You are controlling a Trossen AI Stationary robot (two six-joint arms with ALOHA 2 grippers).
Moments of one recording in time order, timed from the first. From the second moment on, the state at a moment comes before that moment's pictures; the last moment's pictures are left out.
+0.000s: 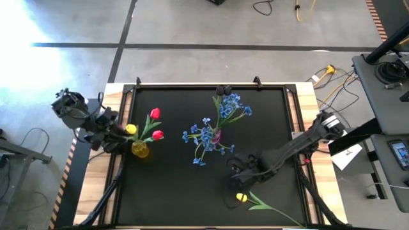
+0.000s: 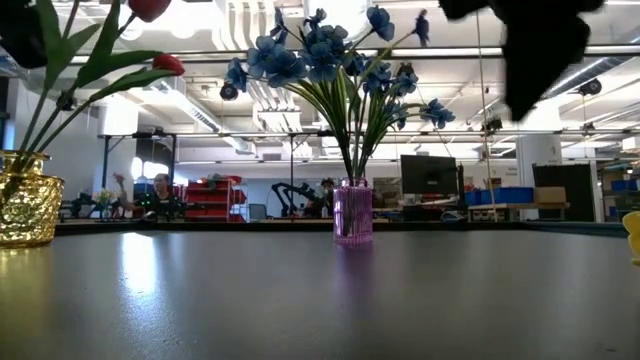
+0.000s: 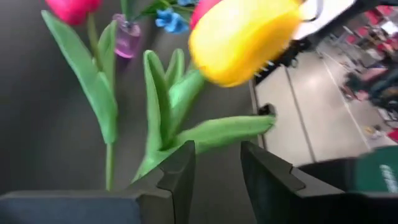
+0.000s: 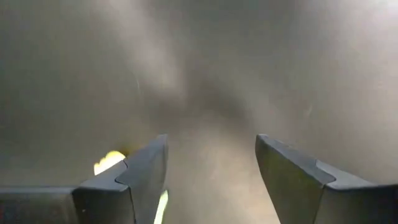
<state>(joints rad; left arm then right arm) -0.77 0.23 0.90 -1.19 -0.43 -0.88 0.50 1.71 1.36 -1.04 0.21 1.05</state>
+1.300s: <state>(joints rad) -0.77 0.31 1.01 -1.18 -0.67 -0.64 0.64 2.00 1.35 -0.83 -0.12 1.03</state>
